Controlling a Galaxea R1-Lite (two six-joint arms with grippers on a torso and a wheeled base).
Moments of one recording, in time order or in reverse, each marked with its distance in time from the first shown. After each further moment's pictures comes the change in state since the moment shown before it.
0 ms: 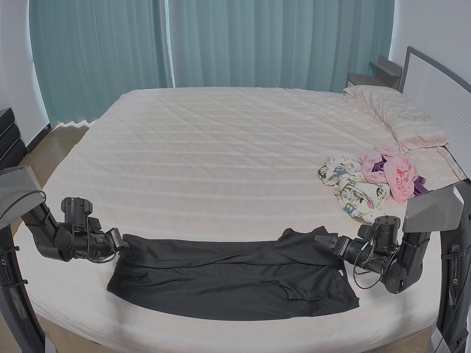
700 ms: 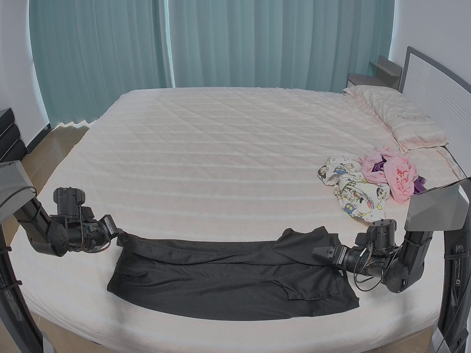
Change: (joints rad) left arm 0.012 -0.072 -0.004 -0.029 0.000 -0.086; right arm 0.024 -0.041 0.011 0.187 -0.001 -0.015
